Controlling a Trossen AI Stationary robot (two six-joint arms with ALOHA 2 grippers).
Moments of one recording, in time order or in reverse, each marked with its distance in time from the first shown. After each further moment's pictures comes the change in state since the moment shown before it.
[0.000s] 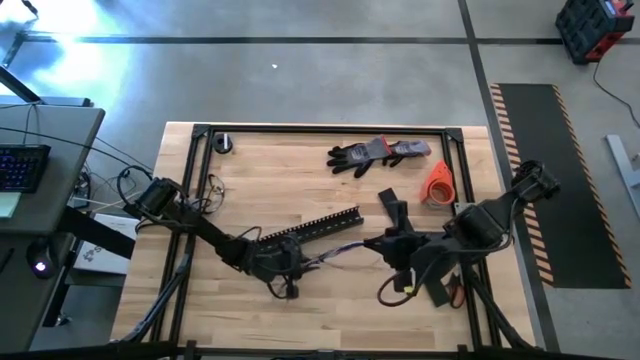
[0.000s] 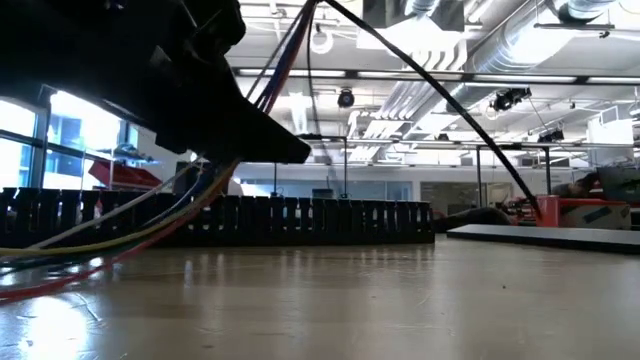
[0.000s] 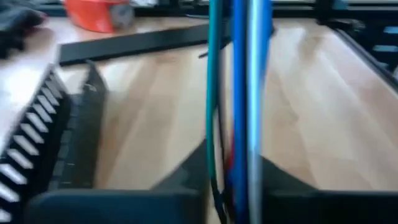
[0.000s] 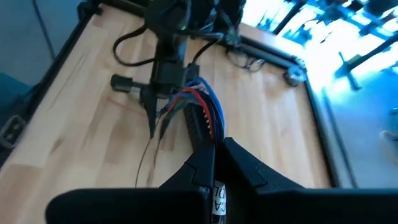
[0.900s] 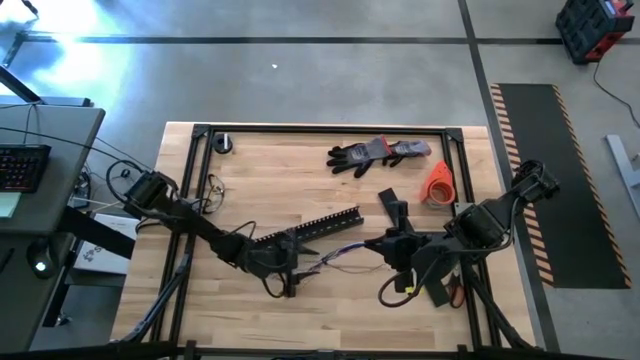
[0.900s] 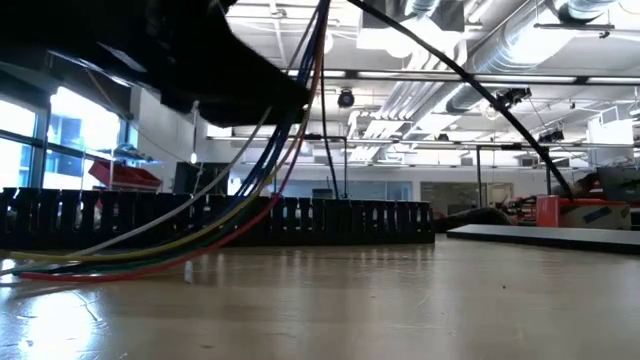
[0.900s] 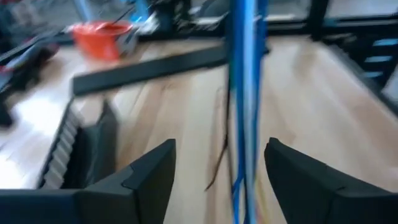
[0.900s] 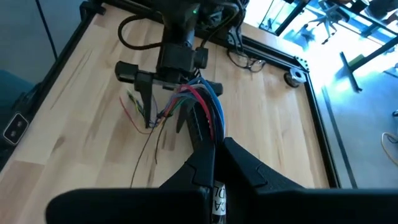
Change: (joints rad) left arm 0.003 -0.102 0.000 -0.058 -0.009 0.079; right arm 0.002 0.000 0.012 -0.013 -0.005 -0.006
